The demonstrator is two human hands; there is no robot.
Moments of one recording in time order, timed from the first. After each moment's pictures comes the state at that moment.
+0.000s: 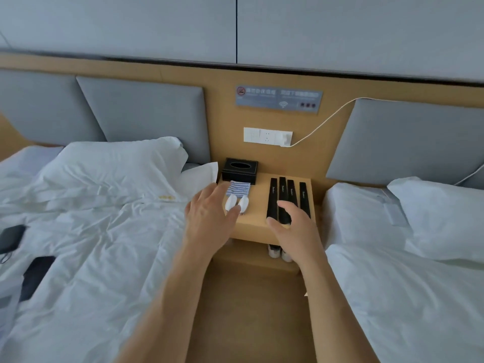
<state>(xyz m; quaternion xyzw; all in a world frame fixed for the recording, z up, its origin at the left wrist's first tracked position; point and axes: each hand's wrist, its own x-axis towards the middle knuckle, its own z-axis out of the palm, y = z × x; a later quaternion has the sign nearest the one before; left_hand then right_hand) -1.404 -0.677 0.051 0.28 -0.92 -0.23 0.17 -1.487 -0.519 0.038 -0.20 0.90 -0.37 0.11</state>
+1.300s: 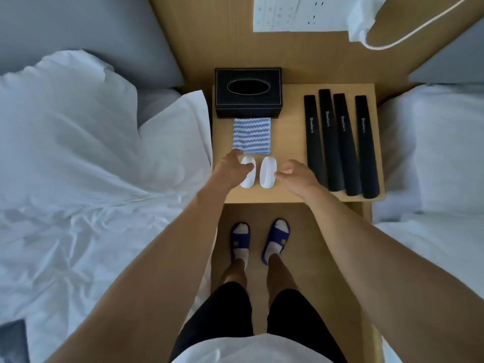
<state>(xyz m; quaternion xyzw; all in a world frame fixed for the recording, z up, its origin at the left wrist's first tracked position) -1.777 -0.976 -0.247 0.33 -0.79 -0.45 -0.26 -1.828 -0.802 -0.243 0.03 0.86 -0.28 0.42</state>
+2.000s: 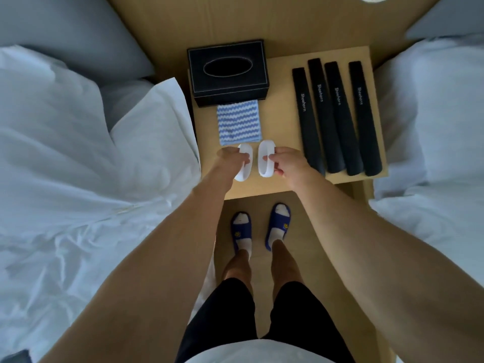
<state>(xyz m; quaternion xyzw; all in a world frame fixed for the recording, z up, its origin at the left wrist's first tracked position) -1.804 -0.962 -0.295 0.45 -0.64 -0.56 -0.25 -1.844 -0.817 -0.305 0.29 0.70 -0.52 0.39</state>
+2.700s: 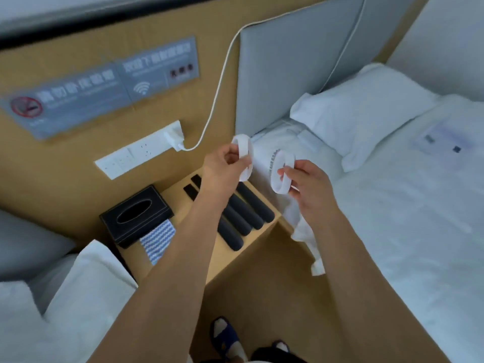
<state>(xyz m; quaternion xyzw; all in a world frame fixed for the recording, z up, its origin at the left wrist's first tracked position) -1.863 -0.786 -0.019 -0.01 -0.77 -0.62 -0.11 -1.793 -0.626 -0.034 0.32 0.68 -0.66 -0.09</state>
